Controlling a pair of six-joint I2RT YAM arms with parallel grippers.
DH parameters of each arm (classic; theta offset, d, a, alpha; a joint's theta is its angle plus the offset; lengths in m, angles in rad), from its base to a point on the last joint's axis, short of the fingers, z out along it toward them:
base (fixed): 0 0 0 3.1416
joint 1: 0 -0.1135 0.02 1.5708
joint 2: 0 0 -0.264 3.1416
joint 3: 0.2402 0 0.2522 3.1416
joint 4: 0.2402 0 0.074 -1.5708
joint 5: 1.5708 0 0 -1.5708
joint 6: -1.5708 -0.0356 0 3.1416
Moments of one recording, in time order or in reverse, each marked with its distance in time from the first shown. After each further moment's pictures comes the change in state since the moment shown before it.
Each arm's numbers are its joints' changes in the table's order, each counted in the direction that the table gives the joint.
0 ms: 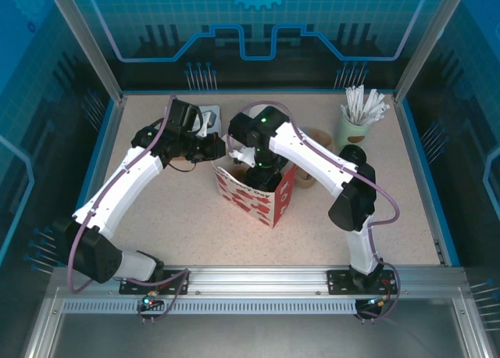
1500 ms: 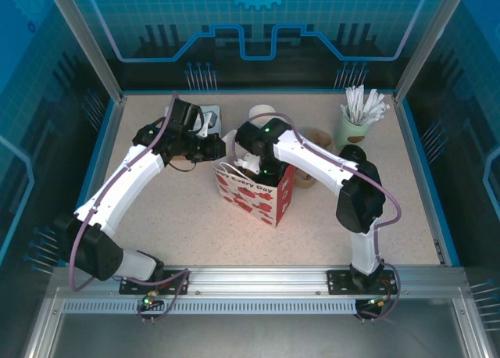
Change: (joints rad) left arm 0.000 0.018 0.015 0.025 -0.005 -0.026; right arm 0.038 -0.065 -0.283 -0.227 0.005 0.106
